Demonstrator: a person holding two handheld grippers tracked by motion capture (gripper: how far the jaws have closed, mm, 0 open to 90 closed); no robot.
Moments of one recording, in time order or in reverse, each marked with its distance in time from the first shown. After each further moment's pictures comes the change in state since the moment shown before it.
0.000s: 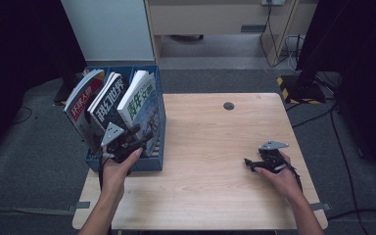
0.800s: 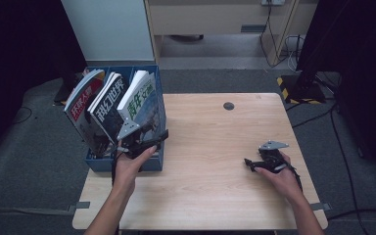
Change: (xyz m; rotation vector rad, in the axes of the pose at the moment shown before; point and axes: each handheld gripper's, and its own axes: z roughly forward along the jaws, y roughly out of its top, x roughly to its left) left arm -0.018 0.002 0.033 0.055 -0.081 -0.002; right arm 0.000 0.000 0.000 0.000 0.000 0.000
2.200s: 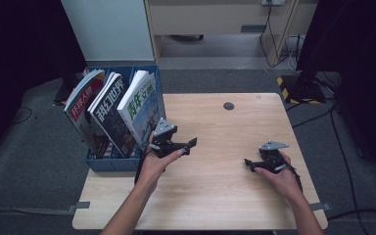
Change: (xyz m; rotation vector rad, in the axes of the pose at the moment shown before) left arm -0.050 -0.010 0.065 0.149 -0.098 0.057; right arm 0.000 -0.001 0.000 0.003 -0.004 0.000
